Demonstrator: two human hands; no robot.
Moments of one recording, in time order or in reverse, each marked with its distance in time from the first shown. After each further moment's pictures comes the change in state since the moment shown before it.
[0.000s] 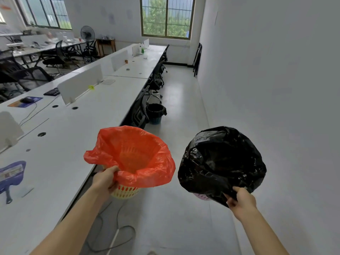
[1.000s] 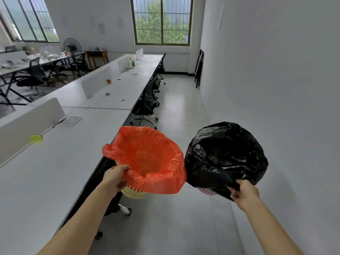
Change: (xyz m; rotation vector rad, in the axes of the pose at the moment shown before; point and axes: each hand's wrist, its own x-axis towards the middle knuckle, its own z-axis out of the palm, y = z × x) left_hand 0.542 0.376 0.503 0.082 -0.075 -0.014; right_hand 0.555 -0.353 0.521 -0.034 -0.021 -0.010
